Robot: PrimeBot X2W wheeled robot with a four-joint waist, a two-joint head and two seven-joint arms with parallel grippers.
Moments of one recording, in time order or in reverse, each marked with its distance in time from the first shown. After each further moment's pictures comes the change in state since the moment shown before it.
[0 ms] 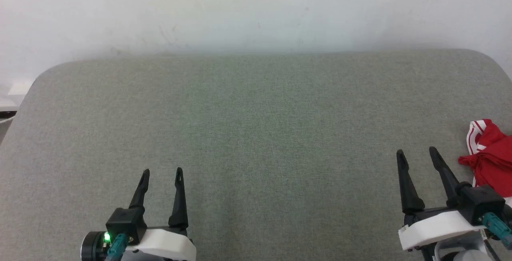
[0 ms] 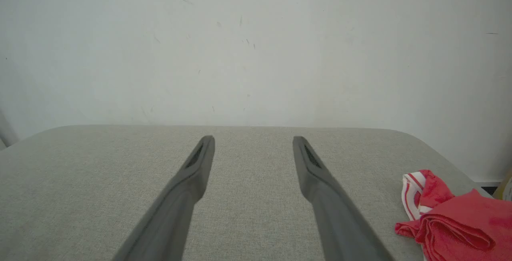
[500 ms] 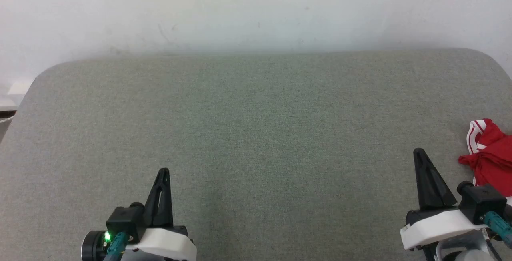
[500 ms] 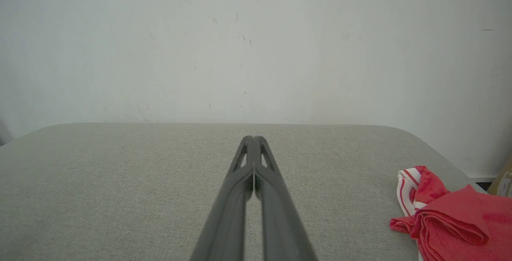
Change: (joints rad) left arm 0.001 0.000 -0.001 -0.008 -0.008 -0.005 0.012; right arm 0.000 -0.001 -0.008 -0.001 0.000 0.000 0.012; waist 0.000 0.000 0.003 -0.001
